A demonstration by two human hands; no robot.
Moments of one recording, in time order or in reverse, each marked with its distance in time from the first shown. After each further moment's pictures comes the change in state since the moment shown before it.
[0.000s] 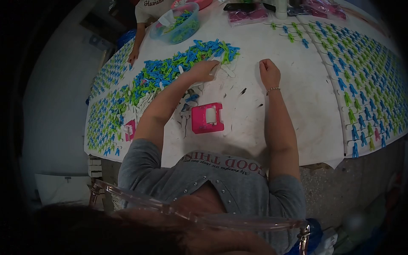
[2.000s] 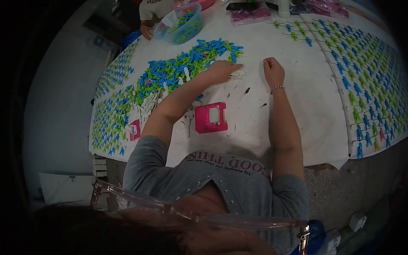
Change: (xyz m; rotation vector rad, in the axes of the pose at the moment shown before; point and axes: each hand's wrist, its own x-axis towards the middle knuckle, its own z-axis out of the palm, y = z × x) left_hand 0.018 0.048 0.017 0.207 0.282 0.235; right_hand 0.003 0.001 0.001 0.006 0.008 0.004
